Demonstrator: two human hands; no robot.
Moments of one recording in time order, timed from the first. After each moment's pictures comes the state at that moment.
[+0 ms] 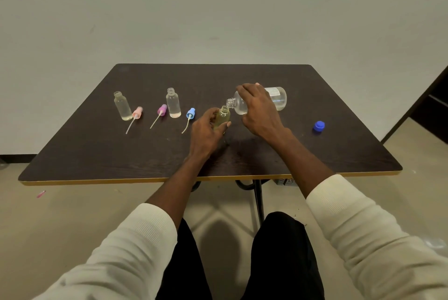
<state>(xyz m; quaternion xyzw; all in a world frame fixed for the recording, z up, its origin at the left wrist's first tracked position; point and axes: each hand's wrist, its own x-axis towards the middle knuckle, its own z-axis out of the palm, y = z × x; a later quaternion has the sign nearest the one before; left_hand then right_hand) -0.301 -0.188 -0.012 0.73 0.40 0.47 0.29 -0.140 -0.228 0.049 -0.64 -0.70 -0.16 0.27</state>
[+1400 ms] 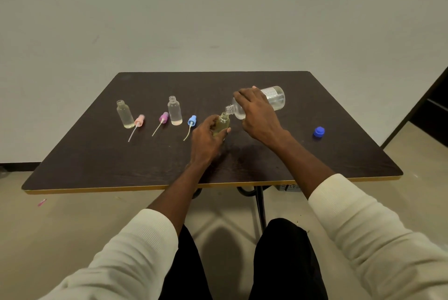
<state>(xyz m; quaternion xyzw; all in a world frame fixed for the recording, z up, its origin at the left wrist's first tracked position) -0.301 -0.184 -0.014 0.72 0.42 0.48 0.29 -0.141 -0.225 0.059 -0.61 -0.72 -0.18 0.26</state>
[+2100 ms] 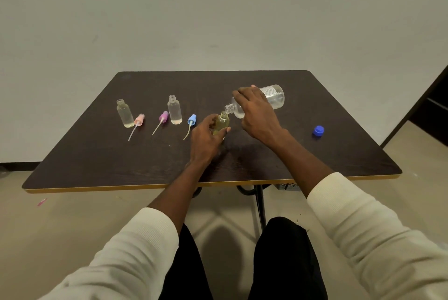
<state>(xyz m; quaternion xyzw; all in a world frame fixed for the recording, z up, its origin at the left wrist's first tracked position) -0.301 -0.184 -0.015 0.71 0.41 0.48 0.30 -0.142 -0.223 0.058 -0.61 -0.73 -0.19 0.26</state>
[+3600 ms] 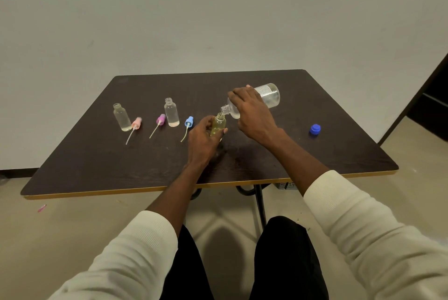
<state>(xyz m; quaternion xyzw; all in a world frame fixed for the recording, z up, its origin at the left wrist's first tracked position) -0.301 -0.186 -0.015 0.72 0.41 0.48 0.29 -0.143 -0.225 0.059 -0.60 -0.73 -0.21 0.25</state>
